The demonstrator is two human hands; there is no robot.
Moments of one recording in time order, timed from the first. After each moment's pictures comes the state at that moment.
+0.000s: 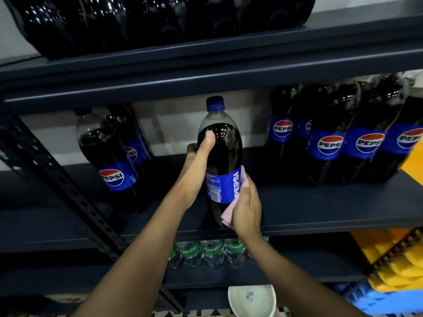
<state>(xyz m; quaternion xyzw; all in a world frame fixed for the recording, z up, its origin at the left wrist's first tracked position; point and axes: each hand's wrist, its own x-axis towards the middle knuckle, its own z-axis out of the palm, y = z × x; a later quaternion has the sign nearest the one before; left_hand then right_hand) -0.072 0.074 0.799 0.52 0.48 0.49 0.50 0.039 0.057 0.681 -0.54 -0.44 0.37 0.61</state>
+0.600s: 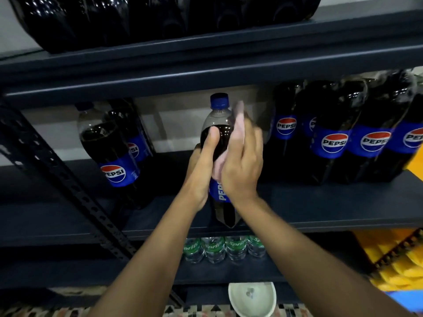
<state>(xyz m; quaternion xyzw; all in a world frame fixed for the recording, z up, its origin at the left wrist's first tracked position) -0.056 0.060 0.804 0.51 0.43 0.54 0.52 0.025 0.074 0.783 -0.43 -0.56 0.09 0.70</state>
